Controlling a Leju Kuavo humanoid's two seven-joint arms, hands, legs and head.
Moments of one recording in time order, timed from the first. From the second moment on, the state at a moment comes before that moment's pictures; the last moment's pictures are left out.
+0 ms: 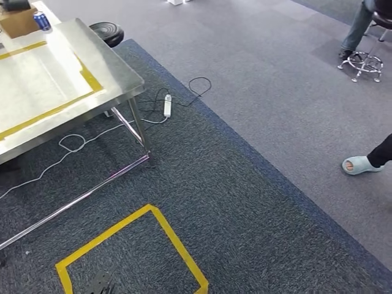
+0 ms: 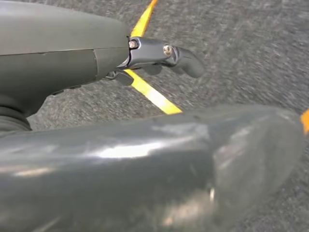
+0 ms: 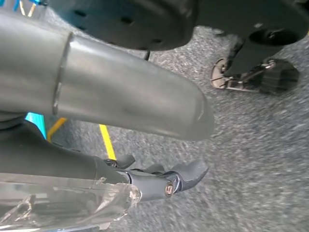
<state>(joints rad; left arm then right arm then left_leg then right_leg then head) -0.07 -0.14 1.24 -0.21 -1.21 -0.16 -0.28 -0.04 0.19 -0.80 -0.18 0.94 -0.13 0.01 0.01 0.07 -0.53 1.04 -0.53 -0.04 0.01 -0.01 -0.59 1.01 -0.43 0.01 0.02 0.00</state>
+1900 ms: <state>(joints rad) -0.07 -0.16 1.33 -0.21 -1.16 -0.19 -0.26 -0.04 0.19 -0.83 -0.18 0.96 -0.11 0.01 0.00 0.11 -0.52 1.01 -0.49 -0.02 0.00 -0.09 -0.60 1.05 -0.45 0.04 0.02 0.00</state>
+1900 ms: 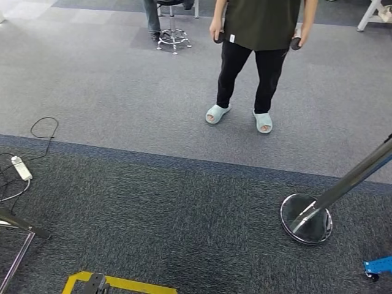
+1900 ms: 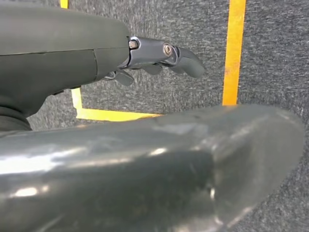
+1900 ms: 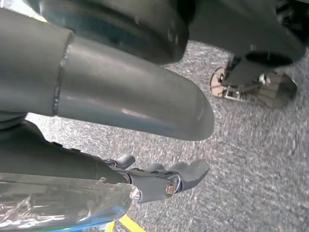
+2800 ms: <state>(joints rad) -0.06 -0.16 1.27 -0.20 -1.27 -0.21 -0.29 -0.04 0.19 -0.85 -0.18 0.99 -0.10 0.01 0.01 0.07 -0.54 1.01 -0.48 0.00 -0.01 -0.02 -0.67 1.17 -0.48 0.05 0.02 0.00</state>
